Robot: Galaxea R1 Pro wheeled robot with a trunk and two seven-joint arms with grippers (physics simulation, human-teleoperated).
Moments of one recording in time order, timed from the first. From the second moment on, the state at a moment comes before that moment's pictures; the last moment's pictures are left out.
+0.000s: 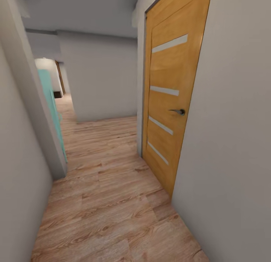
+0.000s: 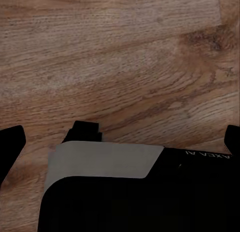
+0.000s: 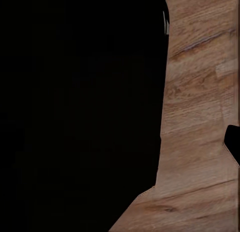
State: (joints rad) left arm -0.20 -0.03 -0.09 -0.12 0.23 -0.01 0.03; right arm 0.00 -0.01 0.00 -0.02 0.01 0.00 0.00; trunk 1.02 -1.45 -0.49
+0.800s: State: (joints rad) left arm -0.17 -0.03 -0.09 -0.11 0.24 -0.02 0.03; right arm 0.00 -0.01 0.00 -0.02 0.01 0.00 0.00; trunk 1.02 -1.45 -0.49
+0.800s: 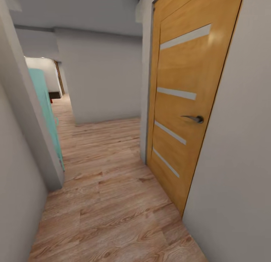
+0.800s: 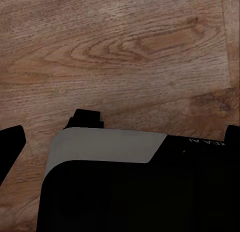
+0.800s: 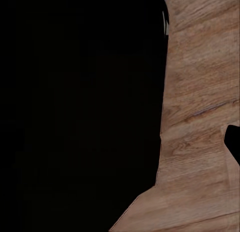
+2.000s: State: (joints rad) left arm -0.16 -0.04 -0.09 -0.11 0.24 -0.05 0.04; right arm 0.00 -0.01 0.01 -0.02 0.01 0.00 0.00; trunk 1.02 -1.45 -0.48
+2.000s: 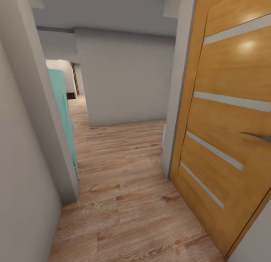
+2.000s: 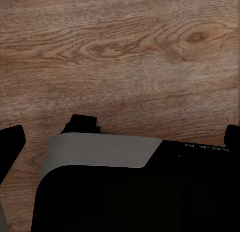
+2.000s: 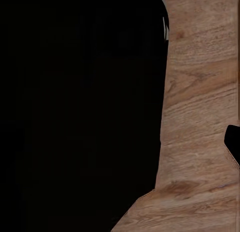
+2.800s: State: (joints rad) left arm -0.16 -0.05 -0.09 -0.11 0.24 -0.06 0.04; right arm 0.00 -0.01 0.01 -0.02 0.01 0.00 0.00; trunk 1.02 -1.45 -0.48
